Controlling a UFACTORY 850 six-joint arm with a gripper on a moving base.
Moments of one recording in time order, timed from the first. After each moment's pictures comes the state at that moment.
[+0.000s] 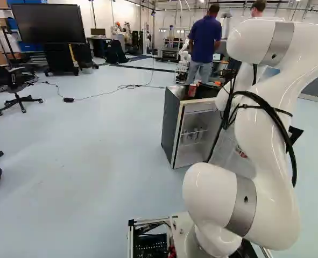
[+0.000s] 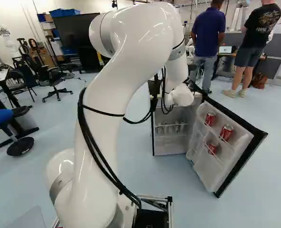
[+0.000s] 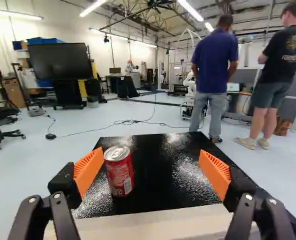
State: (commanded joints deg) arm -35.6 -34.0 -66.0 -40.2 64.8 21.6
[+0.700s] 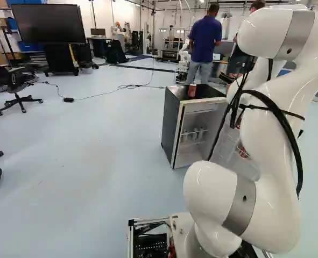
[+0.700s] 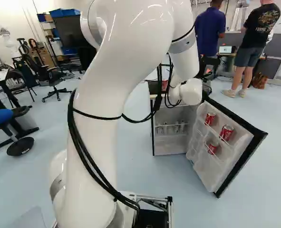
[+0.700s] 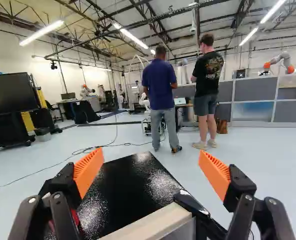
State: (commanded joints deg) arm -41.3 -29.1 -64.5 -27.9 64.7 21.6
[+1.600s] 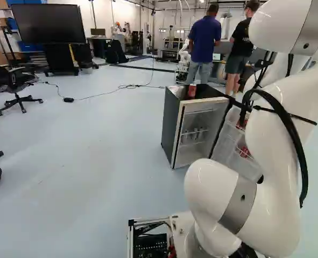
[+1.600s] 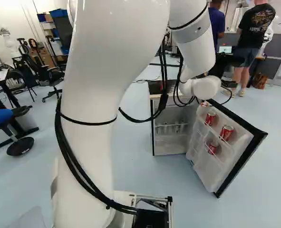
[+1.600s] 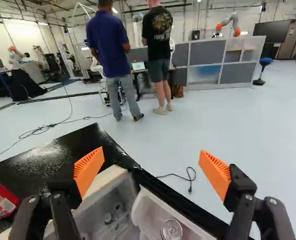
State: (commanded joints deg) arm -48.6 -24.1 -64.2 -25.0 40.1 21.6
